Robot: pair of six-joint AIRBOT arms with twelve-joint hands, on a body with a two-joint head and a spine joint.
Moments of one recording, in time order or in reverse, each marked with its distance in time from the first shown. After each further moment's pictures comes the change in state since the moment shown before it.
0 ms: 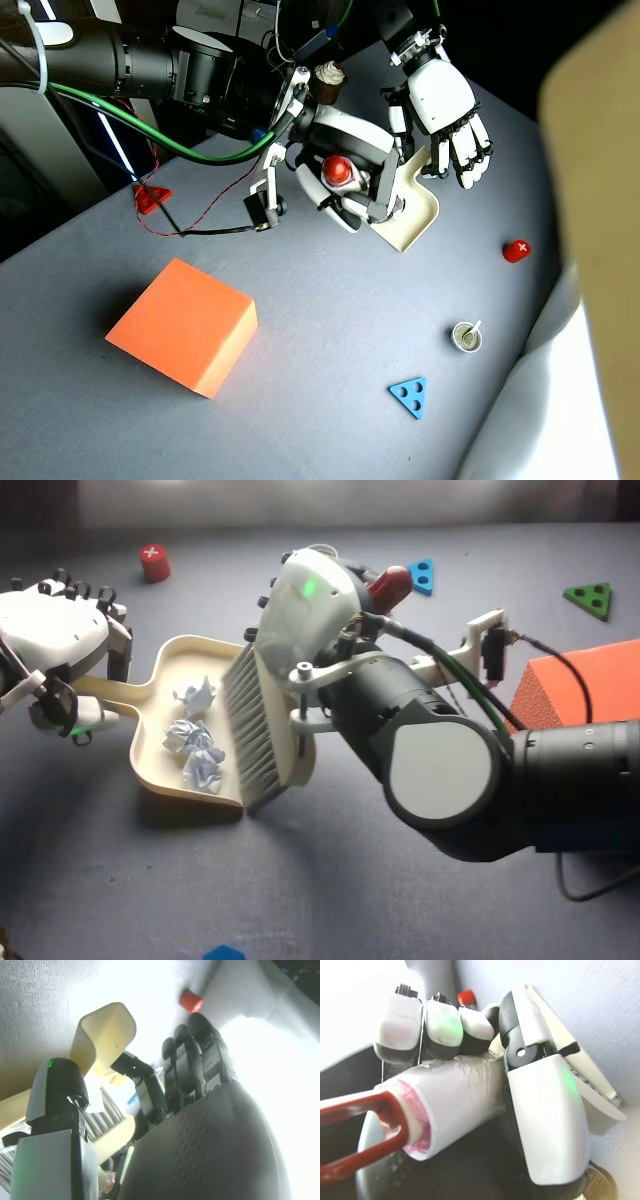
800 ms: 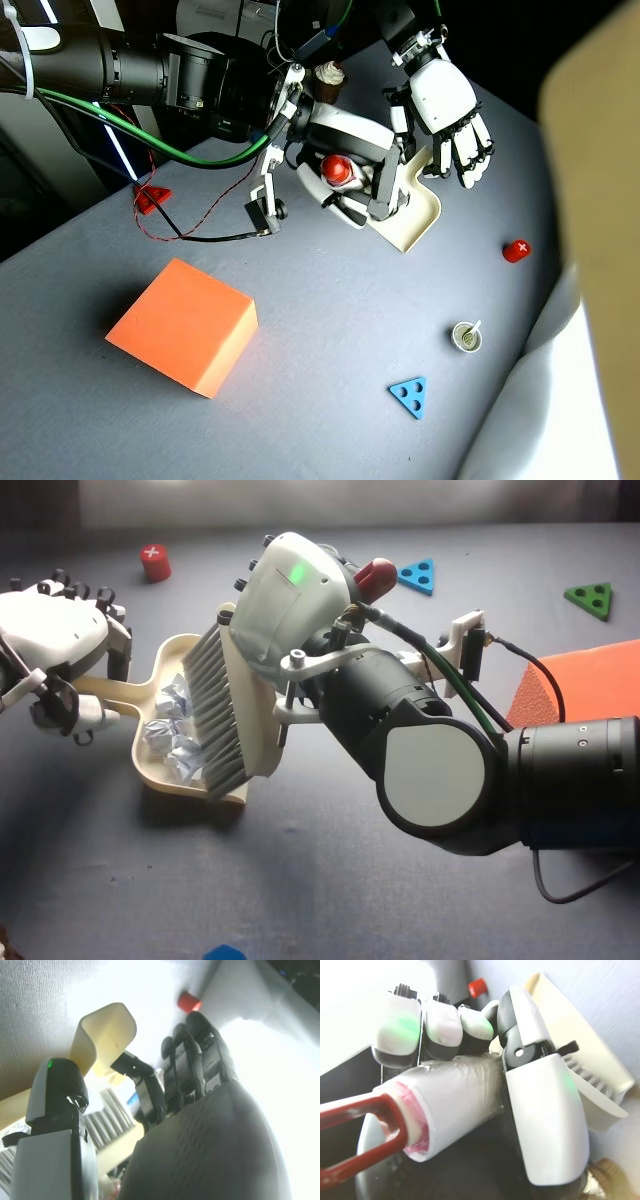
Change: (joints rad) left arm 0.000 -0.006 0.006 -0.016 0.000 0.000; right arm 0.007 -0.012 0.006 -0.111 0.017 0.192
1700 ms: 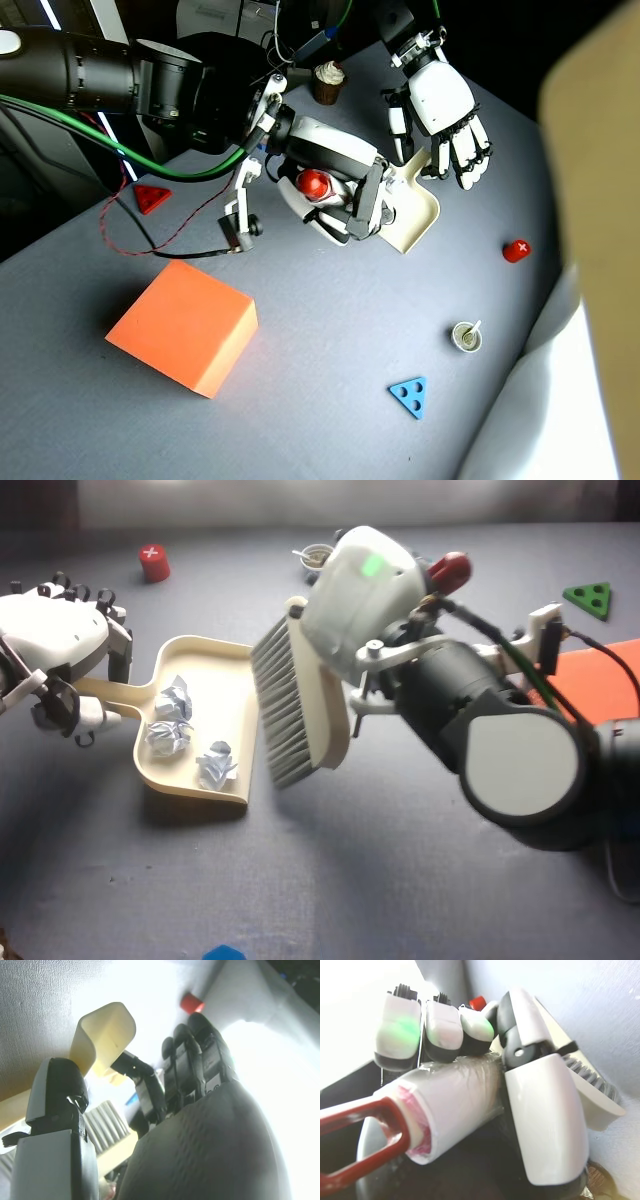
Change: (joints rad) left arm 0.000 -0.001 -0.001 -0.013 -0.001 0.000; right arm -0.023 0.149 -0.083 0.026 -0.008 -0.023
